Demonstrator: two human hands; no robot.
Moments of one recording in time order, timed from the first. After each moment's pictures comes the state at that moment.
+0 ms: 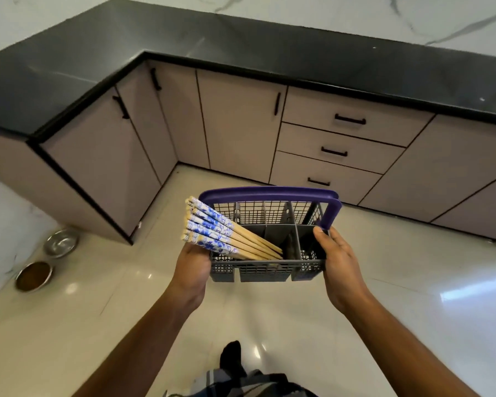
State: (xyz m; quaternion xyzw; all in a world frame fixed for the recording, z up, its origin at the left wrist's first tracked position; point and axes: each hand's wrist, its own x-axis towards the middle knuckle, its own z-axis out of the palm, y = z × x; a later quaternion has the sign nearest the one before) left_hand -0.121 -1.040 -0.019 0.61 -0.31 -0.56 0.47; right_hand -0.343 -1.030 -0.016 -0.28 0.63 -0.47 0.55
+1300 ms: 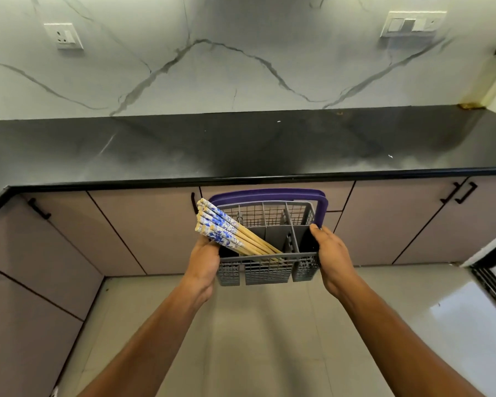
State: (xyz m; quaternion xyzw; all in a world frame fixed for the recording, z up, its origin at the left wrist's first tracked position) left_hand -0.365 -1.420 0.014 0.51 -0.46 -0.62 0.38; right_hand -0.577 -1.351 0.014 -0.18 0.64 -0.57 0.48
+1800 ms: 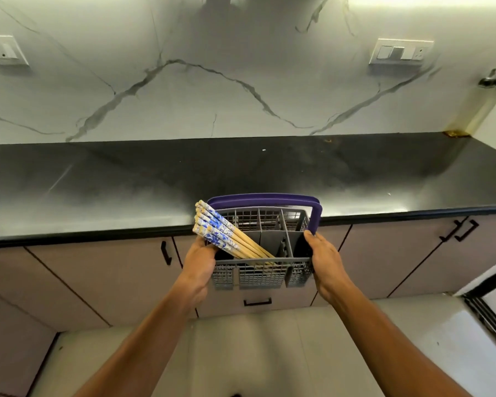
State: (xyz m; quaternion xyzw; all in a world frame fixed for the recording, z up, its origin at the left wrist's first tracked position) left_hand -0.452 -1.599 0.013 0.49 -0.47 -0.63 0.37; right_hand -0.660 -1.518 0.006 -0.18 0.63 -0.60 0.46
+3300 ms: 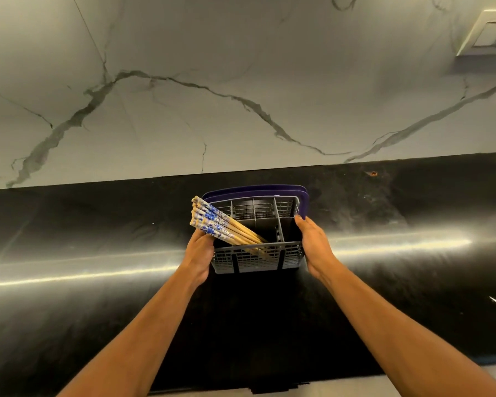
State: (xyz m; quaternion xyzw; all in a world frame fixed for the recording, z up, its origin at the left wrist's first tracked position) left_hand -0.629 -2.002 -0.019 0.53 -0.44 -0.63 0.36; right_hand -0.851 -1.941 -0.048 -0.20 0.62 -0.57 0.49
